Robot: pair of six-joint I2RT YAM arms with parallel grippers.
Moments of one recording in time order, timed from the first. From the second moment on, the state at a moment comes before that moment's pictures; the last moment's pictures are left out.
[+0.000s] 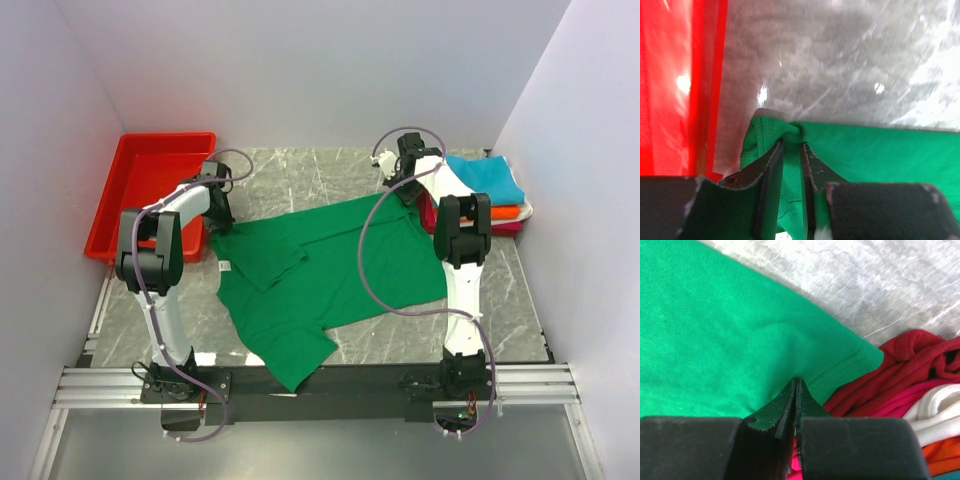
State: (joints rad) left arm -0.11 1.99 1.39 -0.55 -0.16 -0.39; right arm 0.13 2.37 2.02 -0.84 -0.02 -0.66
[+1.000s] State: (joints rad) left arm -0.05 2.11 1.72 -0.67 0.04 -0.30; right arm 0.13 2.29 1.99 -0.87 0.00 -0.66
